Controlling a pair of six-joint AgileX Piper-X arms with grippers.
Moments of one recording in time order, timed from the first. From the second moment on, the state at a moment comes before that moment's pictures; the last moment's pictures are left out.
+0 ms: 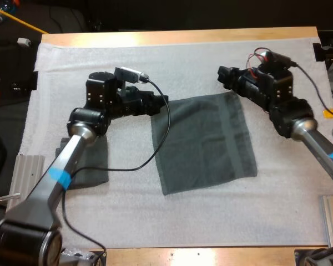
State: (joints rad) left arm -0.20 1.51 -1.03 0.31 0.66 -1.90; right arm 0.34 1.54 -1.09 0.15 -0.15 -1.30
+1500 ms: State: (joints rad) left arm -0.20 0.67 -0.92 1.20 0.50 -1.77; right arm 0.34 0.79 -0.90 1.19 -0.09 -1.38
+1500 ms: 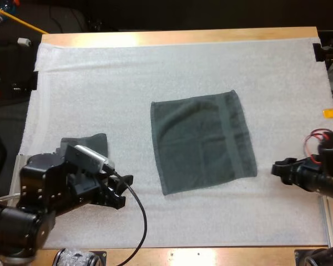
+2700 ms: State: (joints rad) left arm -0.20 0.67 -0.79 1.19 0.53 -1.77; right arm 0.34 1.42 -0.62 0.59 -0.15 -1.19
